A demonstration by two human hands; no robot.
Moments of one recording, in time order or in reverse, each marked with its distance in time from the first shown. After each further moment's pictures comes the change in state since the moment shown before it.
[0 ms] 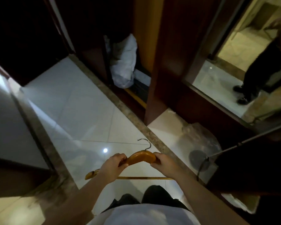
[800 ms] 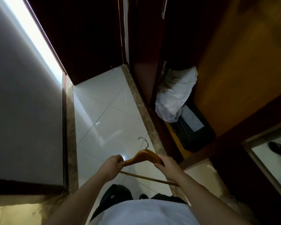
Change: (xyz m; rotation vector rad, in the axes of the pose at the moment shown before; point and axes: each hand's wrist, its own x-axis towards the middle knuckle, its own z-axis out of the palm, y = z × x) left_hand 0.213 -0.141 -0.217 -0.300 0.213 -0.484; right_hand 0.366 -0.162 -0.110 -0.143 -0.190 -0.219
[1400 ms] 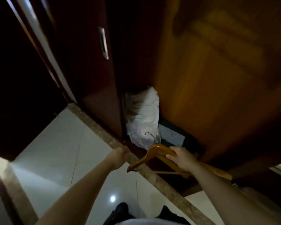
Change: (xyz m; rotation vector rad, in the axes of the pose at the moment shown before) left_hand 0.303 0.164 -0.194 0.328 -0.262 0.537; right_hand 0.178 -0.043 -0.179 0.103 0.402 0.394
